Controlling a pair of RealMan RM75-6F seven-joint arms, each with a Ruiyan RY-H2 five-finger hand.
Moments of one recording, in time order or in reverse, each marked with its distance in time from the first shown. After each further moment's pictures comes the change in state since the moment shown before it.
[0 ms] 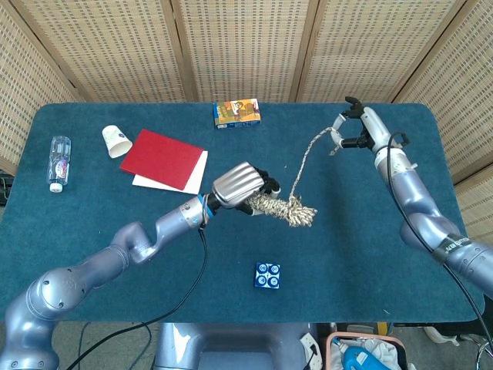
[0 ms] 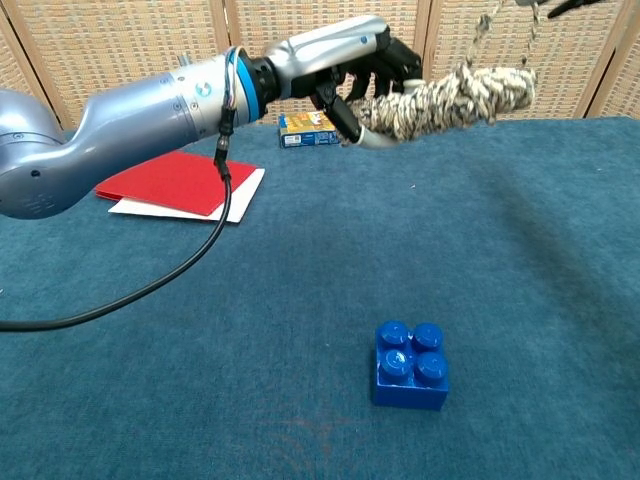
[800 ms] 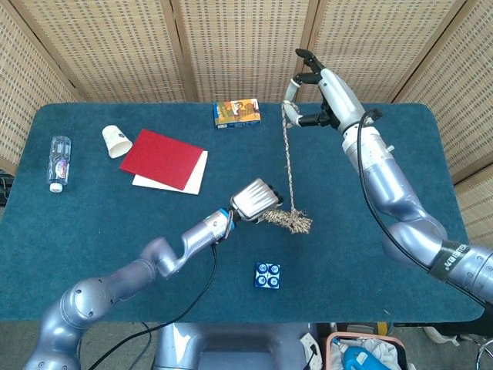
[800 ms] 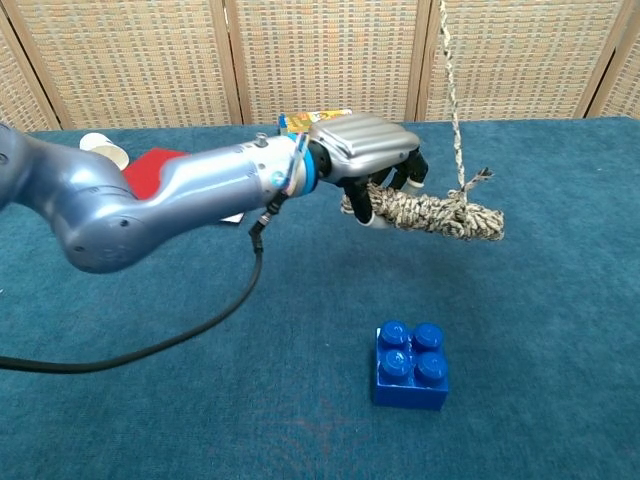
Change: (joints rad) left arm -0.040 -0.160 -0.027 0.076 -0.089 -0.260 0.510; right arm 0.159 0.168 0.084 -0.303 0.033 0.218 -0.114
